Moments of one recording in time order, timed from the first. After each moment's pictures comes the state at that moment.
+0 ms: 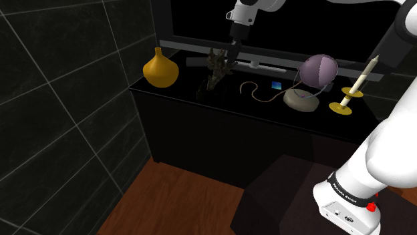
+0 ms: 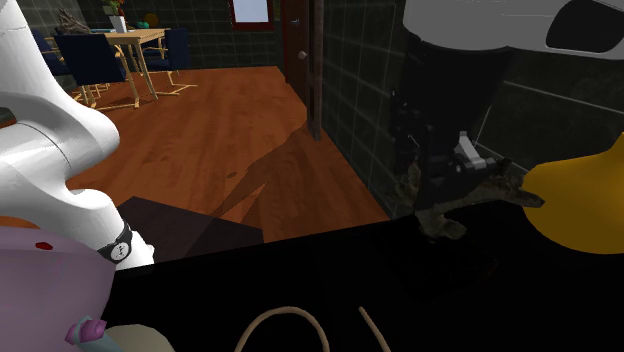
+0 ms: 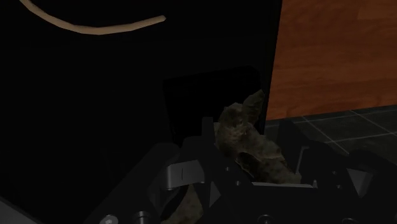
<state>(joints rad) 0.09 0.12 -0.09 -1.68 0.25 1.78 -0.57</state>
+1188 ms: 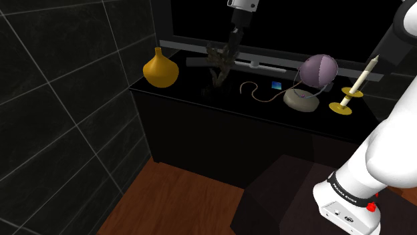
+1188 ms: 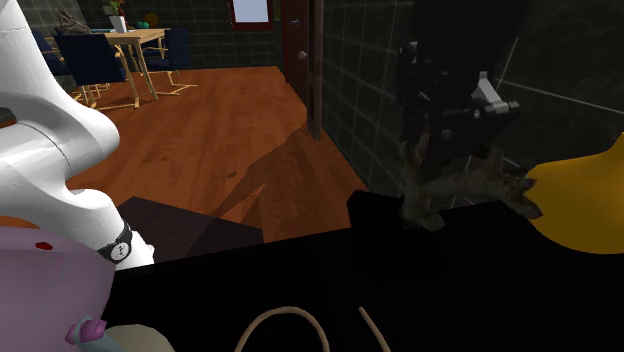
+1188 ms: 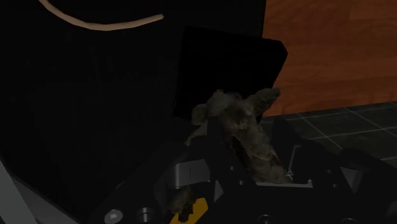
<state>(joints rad) 0.08 0.13 -0.09 -1.56 0.25 1.66 -0.54</state>
